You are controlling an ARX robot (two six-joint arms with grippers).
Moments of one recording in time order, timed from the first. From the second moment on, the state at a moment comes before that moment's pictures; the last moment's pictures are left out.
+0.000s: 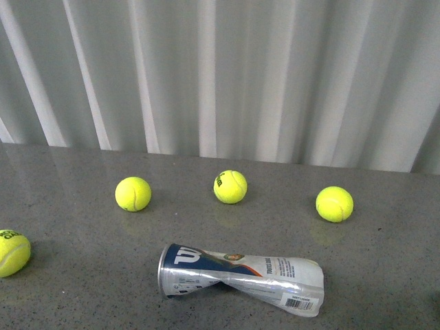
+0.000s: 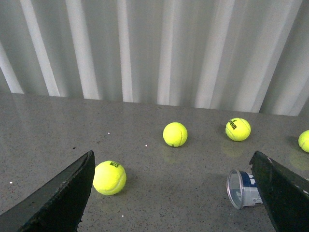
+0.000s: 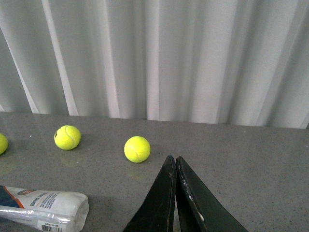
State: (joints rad) left arm 0.00 0.00 0.02 0.00 0.00 0.00; right arm 0.00 0.25 0.00 0.26 0.00 0.00
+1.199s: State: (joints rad) left arm 0.00 0.00 0.02 0.00 0.00 0.00; right arm 0.00 0.01 0.01 0.00 0.00 0.00
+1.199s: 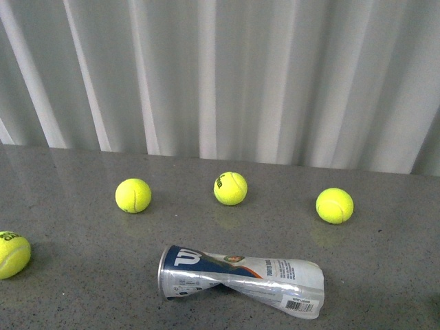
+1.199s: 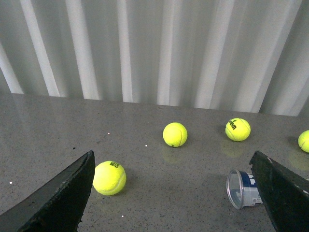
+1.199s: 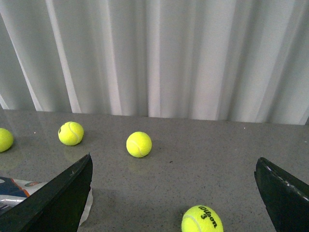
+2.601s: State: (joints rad) left arm -0.10 1.92 0.53 0.78 0.65 -0.03; right arm 0.00 0.00 0.01 0.00 0.00 0.00
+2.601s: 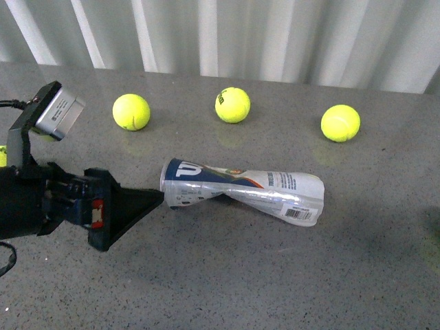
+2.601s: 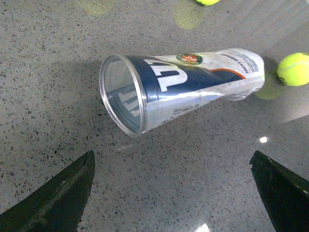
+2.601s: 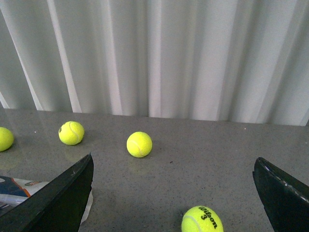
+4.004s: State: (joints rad) left arm -0.30 2.33 0.87 0.96 0.57 -0.27; right arm 0.00 0.00 0.01 0.00 0.00 0.00
